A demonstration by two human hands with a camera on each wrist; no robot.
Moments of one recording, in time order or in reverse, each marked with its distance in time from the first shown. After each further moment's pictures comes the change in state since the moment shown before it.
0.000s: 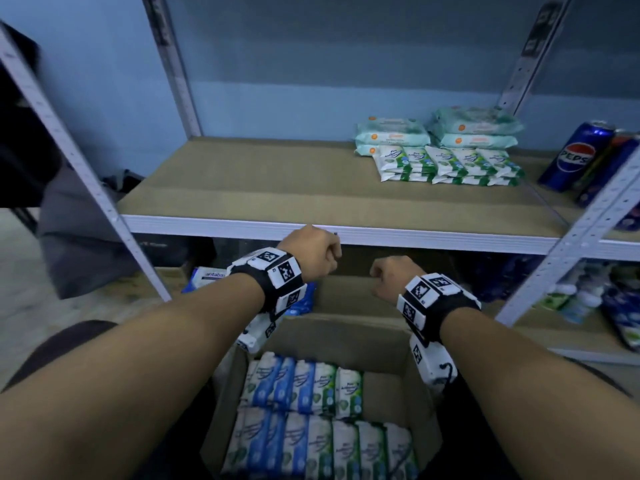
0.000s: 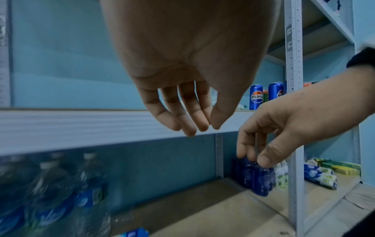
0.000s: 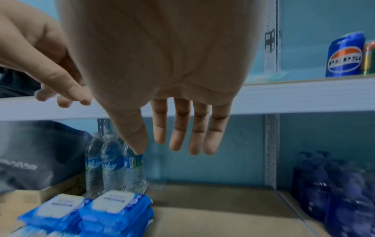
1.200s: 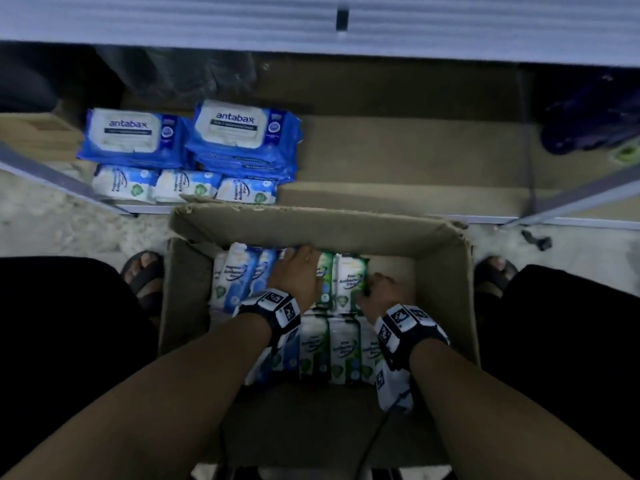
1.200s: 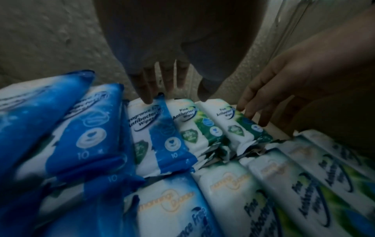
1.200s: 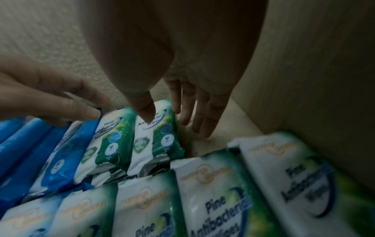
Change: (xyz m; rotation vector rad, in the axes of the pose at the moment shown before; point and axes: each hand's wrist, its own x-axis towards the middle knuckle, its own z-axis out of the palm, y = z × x) left_hand -0.021 -0.106 0.340 -0.008 -0.538 -0.222; right_hand 0.039 0.054 0.321 0.268 -0.581 0.404
